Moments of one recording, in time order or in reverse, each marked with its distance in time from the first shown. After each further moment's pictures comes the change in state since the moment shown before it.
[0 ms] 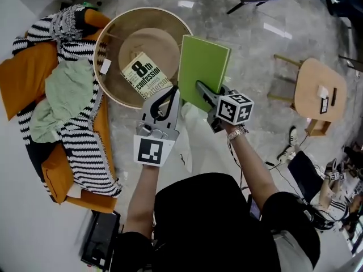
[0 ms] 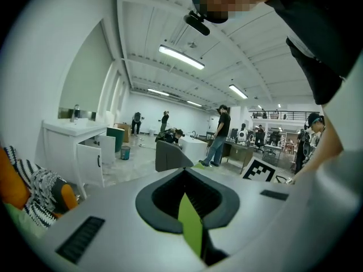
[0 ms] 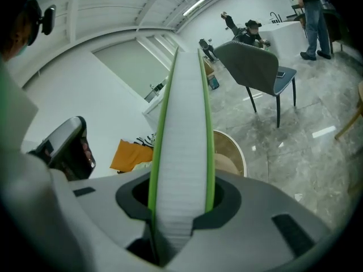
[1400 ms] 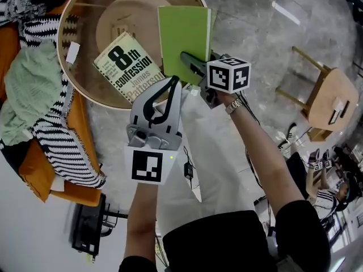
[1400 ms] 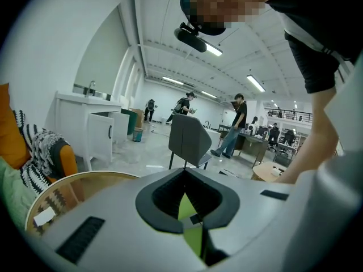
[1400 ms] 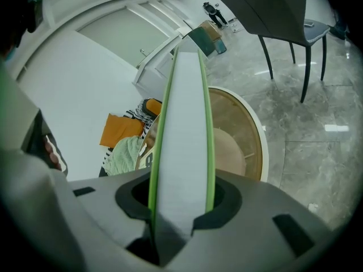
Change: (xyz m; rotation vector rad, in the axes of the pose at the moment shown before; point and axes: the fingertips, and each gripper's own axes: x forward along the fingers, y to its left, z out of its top) left arm 0.088 0.082 -0.180 -0.086 0.154 0.095; right arm 0.221 -0.134 -0.067 -0.023 0.309 0.067
